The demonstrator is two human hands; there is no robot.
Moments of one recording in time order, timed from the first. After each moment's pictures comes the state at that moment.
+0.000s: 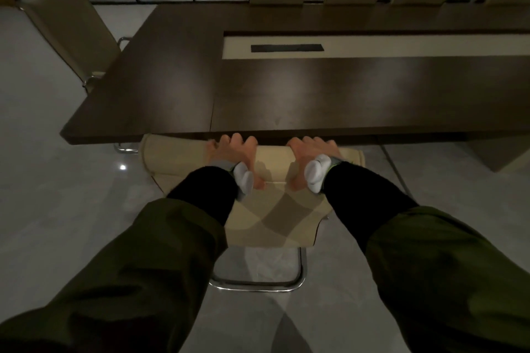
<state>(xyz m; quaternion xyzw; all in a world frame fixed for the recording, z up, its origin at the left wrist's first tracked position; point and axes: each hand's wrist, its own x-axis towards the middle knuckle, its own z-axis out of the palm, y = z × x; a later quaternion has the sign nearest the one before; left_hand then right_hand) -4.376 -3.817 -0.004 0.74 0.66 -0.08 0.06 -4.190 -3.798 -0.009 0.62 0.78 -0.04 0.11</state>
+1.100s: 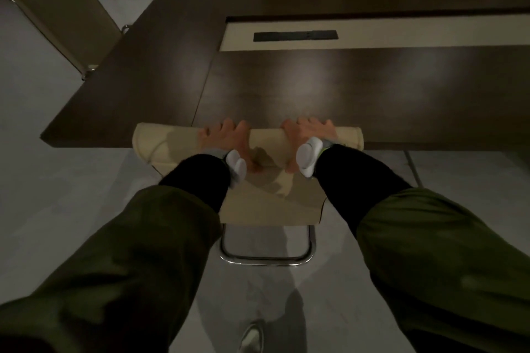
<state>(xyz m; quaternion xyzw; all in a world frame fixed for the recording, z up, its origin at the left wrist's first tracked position) -4.291 -3.661 -0.027 0.69 0.72 -0.03 0.06 -4.086 -3.624 -0.014 0.51 0.85 -0.08 0.03</state>
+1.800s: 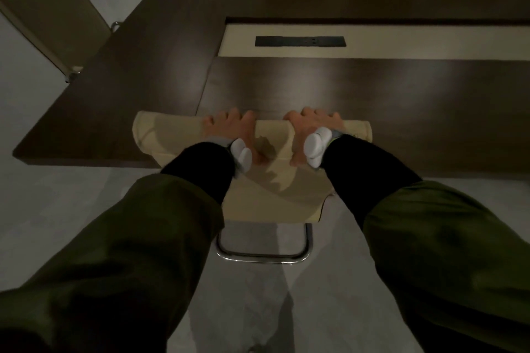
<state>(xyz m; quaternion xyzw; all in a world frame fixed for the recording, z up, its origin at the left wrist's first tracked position) -4.319 -3.550 -0.018 0.70 0.71 -0.02 0.05 -4.126 -3.501 -0.030 0.55 0.84 -0.04 0.04</state>
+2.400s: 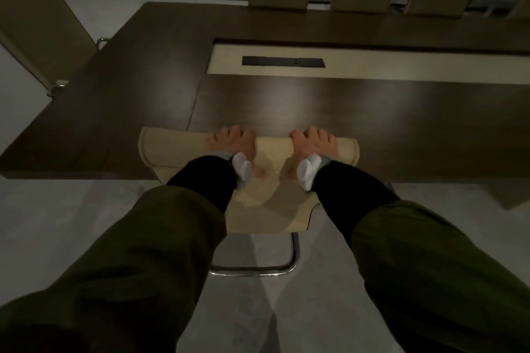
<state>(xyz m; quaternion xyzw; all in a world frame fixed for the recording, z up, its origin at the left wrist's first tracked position) -4.315 -3.572 -0.018 0.71 0.70 -0.03 0.06 -4.129 -3.551 -0.036 0.62 0.78 0.08 -0.03</state>
